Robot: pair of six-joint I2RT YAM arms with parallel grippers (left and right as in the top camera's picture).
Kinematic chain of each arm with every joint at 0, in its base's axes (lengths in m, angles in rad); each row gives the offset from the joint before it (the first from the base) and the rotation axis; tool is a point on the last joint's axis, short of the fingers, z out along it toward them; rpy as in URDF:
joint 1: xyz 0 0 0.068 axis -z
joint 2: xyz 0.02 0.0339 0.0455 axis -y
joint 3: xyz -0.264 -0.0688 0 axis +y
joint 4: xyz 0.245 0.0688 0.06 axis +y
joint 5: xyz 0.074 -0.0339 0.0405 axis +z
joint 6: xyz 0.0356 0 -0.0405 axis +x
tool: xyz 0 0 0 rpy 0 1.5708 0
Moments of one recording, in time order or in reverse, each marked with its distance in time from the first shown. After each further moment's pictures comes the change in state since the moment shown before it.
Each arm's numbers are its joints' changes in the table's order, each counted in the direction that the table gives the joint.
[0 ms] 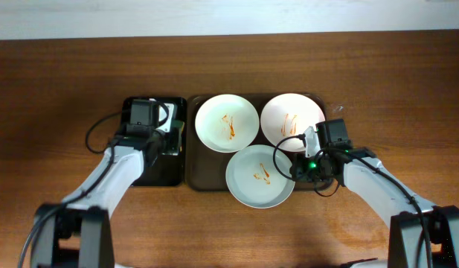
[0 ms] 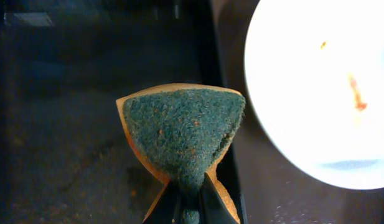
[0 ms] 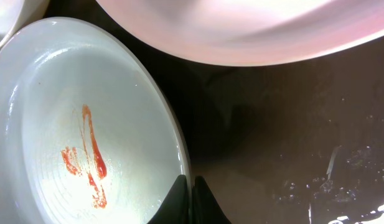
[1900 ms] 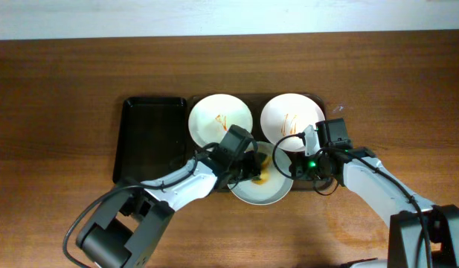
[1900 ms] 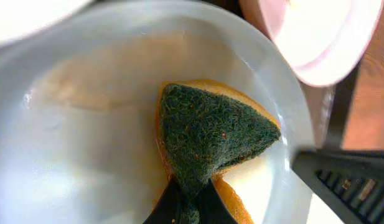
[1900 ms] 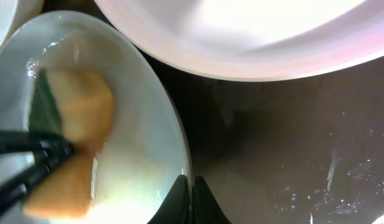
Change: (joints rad) left arm 0.541 -0.216 -0.015 -0.198 -0.151 -0.824; right arm 0.000 -0.004 -0.001 -0.024 0.001 -0.003
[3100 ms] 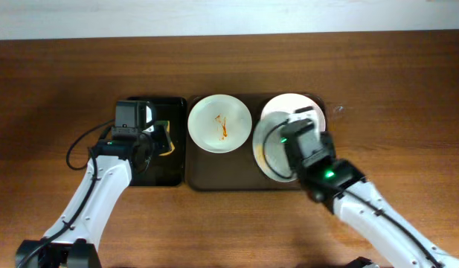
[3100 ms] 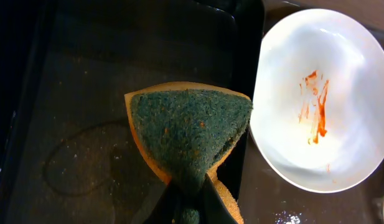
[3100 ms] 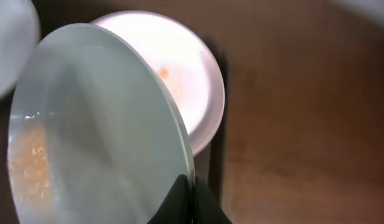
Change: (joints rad) left arm -0.585 0.343 0.004 0.371 0.183 0.543; right arm -0.386 0.268 -0.113 0.057 -0.935 -0.126
